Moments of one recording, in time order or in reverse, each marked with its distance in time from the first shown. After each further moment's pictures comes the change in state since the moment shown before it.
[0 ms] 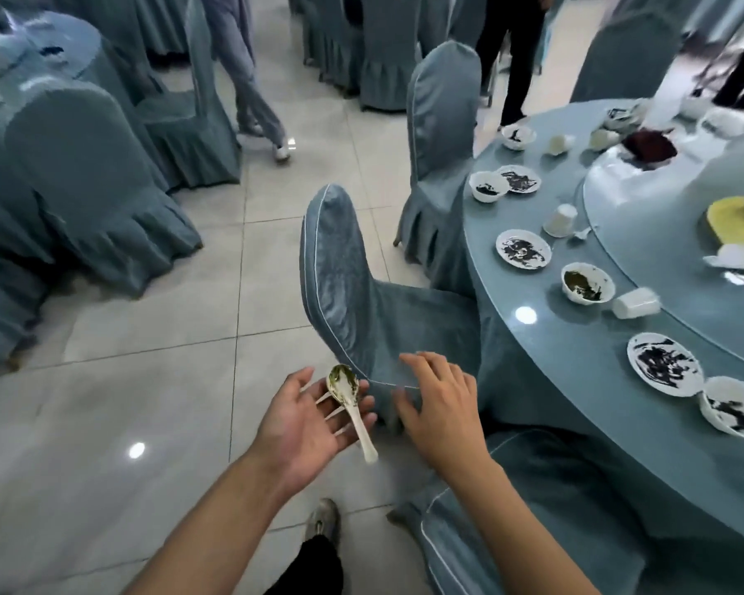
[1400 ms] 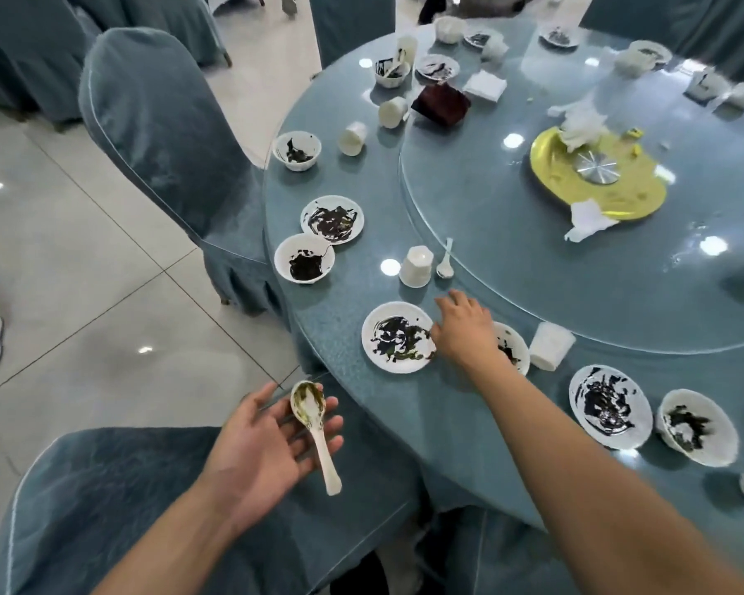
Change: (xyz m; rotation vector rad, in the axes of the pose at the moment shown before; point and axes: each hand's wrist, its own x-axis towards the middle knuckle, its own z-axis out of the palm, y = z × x) left_hand 0.384 0.137 0.304 0.503 -0.175 -0.411; right_hand 0.388 0.354 -0.032 -0.255 -0.174 0.802
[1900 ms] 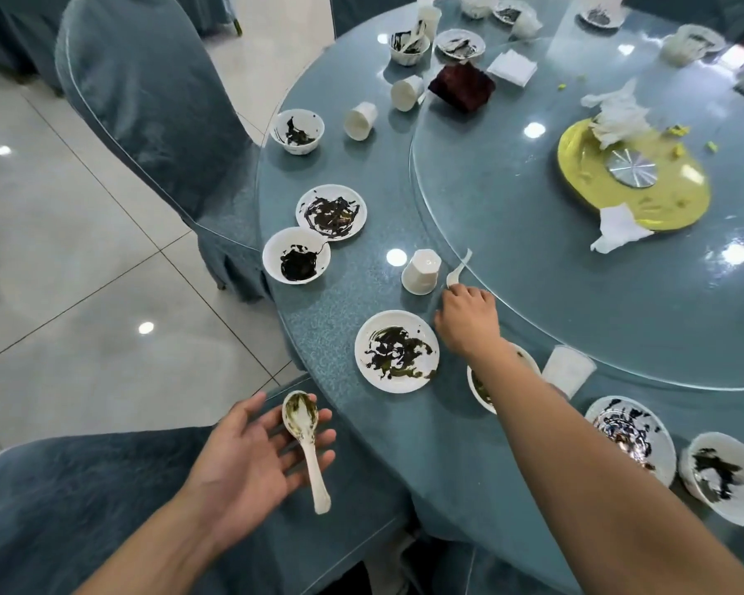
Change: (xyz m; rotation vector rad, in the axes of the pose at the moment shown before) left_hand 0.041 0.002 0.014 -0.031 0.043 -0.048; right_hand 0.078 0.018 0.024 -0.189 0.061 -0.088
